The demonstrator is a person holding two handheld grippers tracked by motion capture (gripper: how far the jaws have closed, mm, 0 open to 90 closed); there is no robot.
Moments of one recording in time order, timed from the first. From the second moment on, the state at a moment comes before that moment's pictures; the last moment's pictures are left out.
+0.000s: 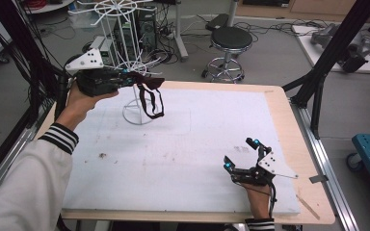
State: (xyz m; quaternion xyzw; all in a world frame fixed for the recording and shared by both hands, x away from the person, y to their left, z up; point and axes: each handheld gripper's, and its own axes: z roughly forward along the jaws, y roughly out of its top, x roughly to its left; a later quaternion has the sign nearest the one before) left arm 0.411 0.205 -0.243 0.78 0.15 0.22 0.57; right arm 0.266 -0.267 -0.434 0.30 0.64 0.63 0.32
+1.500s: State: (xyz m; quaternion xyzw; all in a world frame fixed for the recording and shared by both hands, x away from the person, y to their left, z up) left arm 0.434 0.215 -0.258 0.79 0.20 0.26 0.52; right arm 0.258 -0.271 -0.453 0.31 0.62 0.63 0.35
